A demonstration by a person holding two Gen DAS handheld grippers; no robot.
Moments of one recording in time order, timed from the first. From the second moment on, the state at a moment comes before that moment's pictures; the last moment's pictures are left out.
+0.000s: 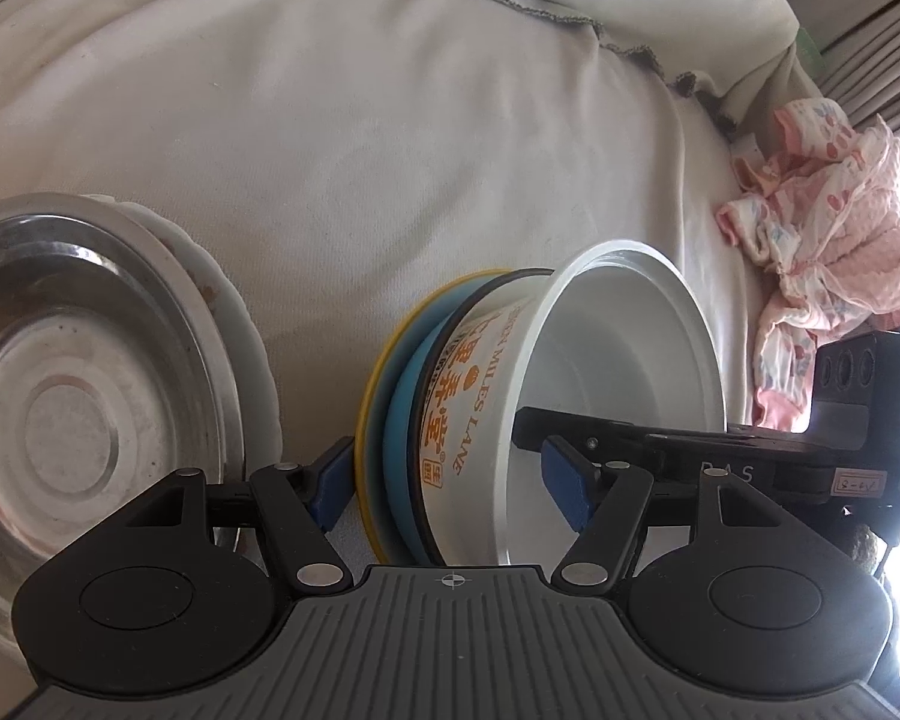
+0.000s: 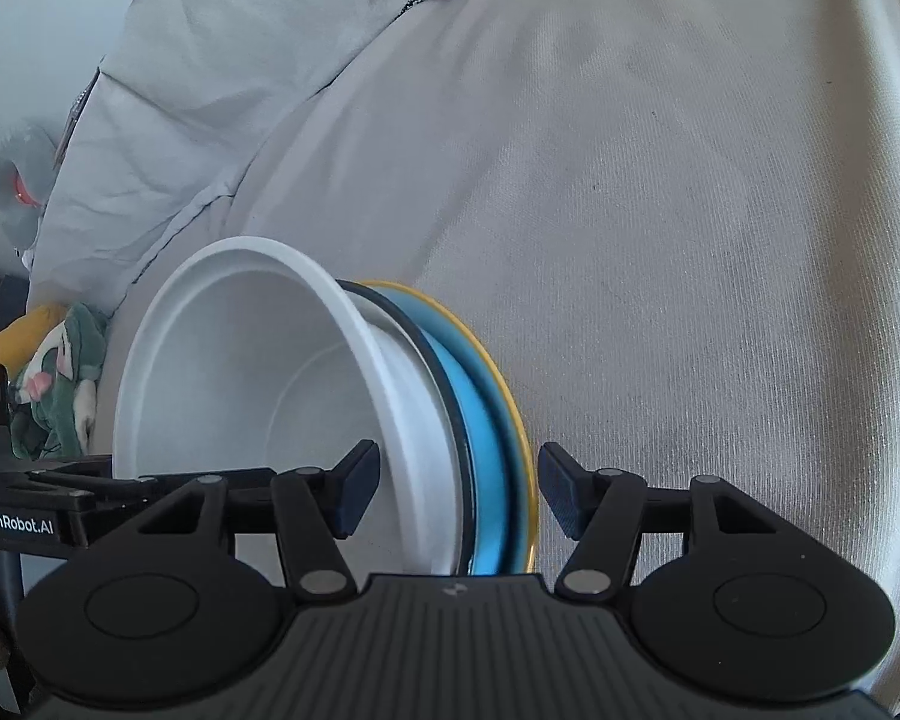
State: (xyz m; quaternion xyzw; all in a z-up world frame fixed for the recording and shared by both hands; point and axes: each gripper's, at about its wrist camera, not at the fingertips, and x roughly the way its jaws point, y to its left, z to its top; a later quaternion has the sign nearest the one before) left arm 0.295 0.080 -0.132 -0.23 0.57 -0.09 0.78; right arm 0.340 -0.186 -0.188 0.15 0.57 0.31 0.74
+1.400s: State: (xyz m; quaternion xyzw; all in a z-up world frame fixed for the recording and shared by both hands) left arm 0.299 0.066 -0.138 -0.22 0.58 -0.06 0.78; right arm 0.347 -0.157 -0.176 0.12 0.62 0.29 0.72
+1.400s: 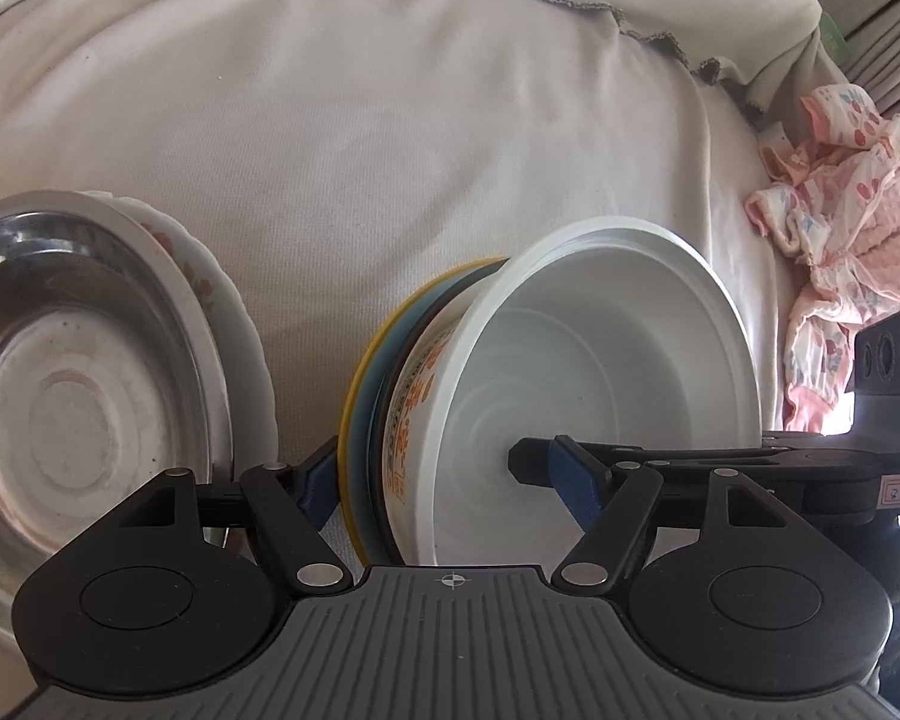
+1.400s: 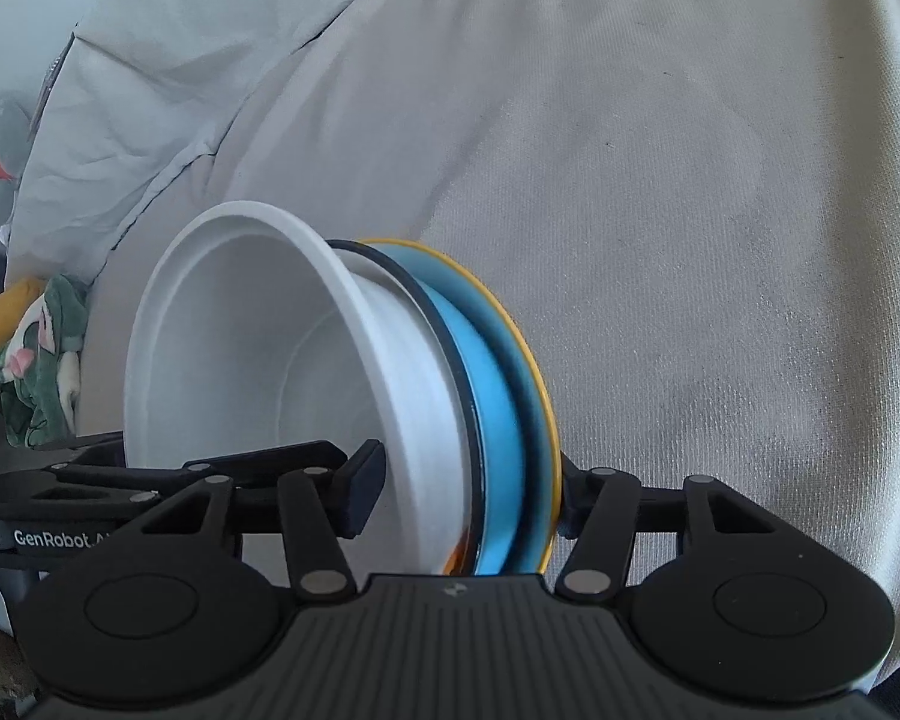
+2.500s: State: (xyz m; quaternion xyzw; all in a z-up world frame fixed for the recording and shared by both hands) left arm 0.249 0.157 -0.052 -0.24 0.49 -0.03 0.84; right arm 0.336 -0.053 -0.071 0.04 0.58 0.34 0.74
